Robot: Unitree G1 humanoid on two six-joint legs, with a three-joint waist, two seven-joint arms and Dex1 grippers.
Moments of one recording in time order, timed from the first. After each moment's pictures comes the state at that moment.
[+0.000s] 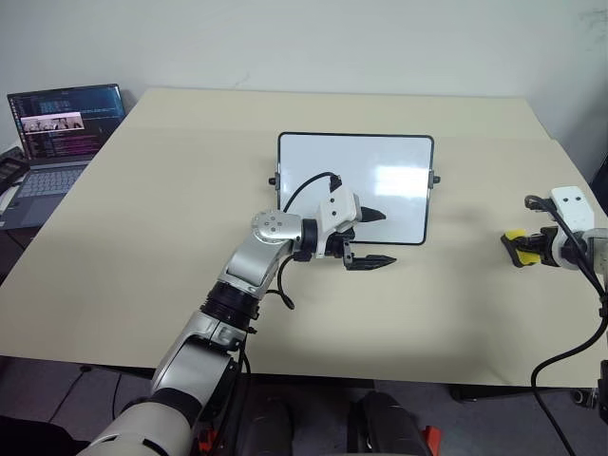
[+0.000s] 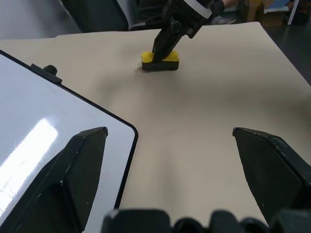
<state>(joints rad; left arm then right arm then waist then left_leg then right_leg) -0.78 0.24 -0.29 0.32 -0.16 0.15 -1.08 -0.65 -0.85 -0.16 0.40 0.12 1.01 0.62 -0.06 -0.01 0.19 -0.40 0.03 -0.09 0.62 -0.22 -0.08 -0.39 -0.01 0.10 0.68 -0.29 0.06</state>
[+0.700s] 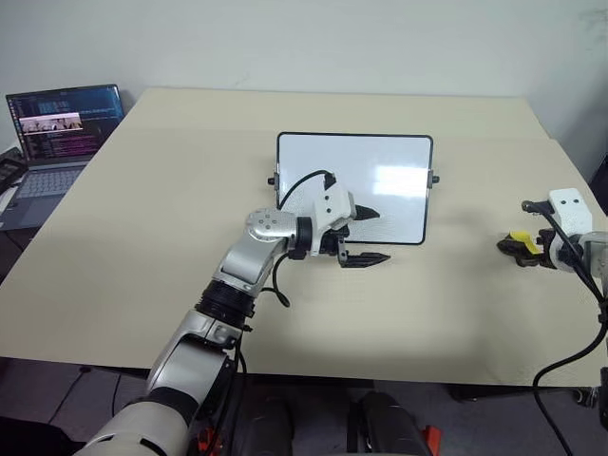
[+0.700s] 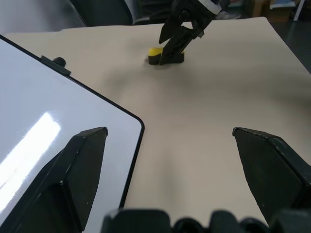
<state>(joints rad) -0.79 0.27 -0.26 0.30 -0.17 0.18 -1.07 -0.61 -0.85 -0.15 0.31 0.14 1.02 0.56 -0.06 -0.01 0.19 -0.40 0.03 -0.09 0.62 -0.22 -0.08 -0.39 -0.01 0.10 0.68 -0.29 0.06</state>
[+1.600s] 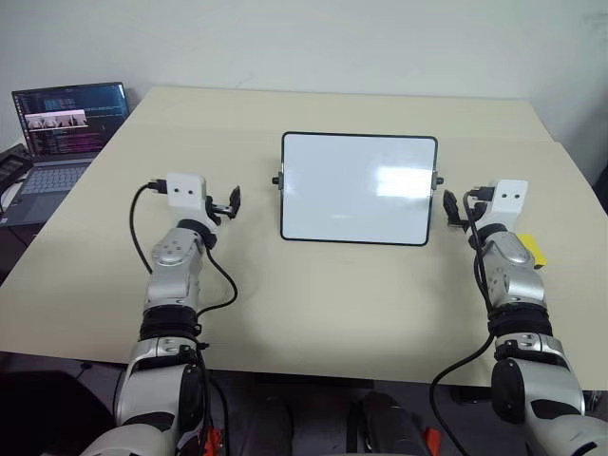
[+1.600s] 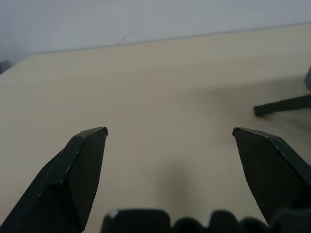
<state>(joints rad) -0.64 0.34 0.23 0.63 -0.09 -0.04 -0.27 -0.67 -0.32 -0.29 0.61 0.17 0.03 0.19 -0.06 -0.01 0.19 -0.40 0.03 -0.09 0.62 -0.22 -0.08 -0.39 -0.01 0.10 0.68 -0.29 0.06</state>
